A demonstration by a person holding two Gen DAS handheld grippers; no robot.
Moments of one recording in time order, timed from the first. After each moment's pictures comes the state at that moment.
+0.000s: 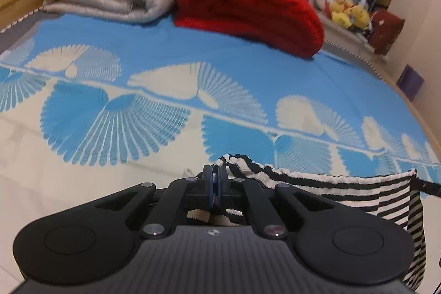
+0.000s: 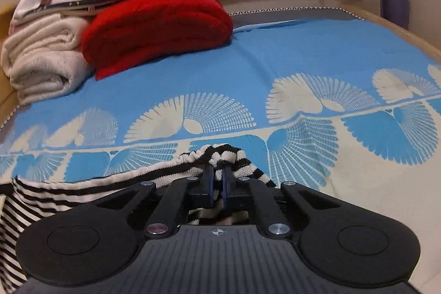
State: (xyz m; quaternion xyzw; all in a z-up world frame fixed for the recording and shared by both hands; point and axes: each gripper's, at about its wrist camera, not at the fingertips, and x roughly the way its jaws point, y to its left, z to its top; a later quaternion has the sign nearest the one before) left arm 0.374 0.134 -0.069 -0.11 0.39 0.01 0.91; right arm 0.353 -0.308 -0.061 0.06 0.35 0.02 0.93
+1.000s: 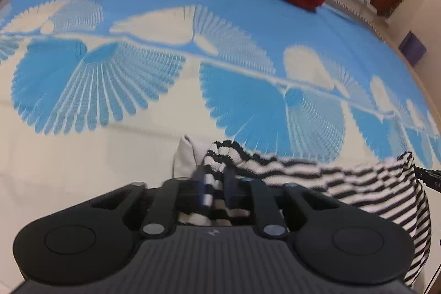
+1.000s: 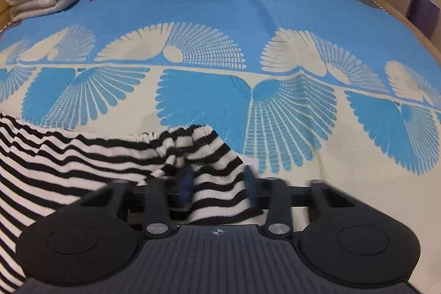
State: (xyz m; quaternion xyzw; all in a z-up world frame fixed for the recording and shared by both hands) left arm 0.408 0.138 -0.107 -0.11 0.46 -0.03 0.88; right arm 0.373 -0.326 -0.106 -0.03 0.44 0.05 0.90
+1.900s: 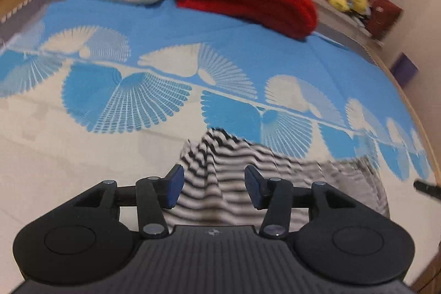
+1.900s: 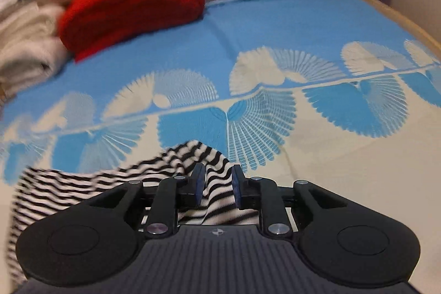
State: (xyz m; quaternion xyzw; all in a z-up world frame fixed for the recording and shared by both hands) left arm 0.316 0.148 -0.001 -0.12 0.43 -0.02 0.89; right arm 0.302 -0.370 -0.014 0.10 0.40 0.01 0.91
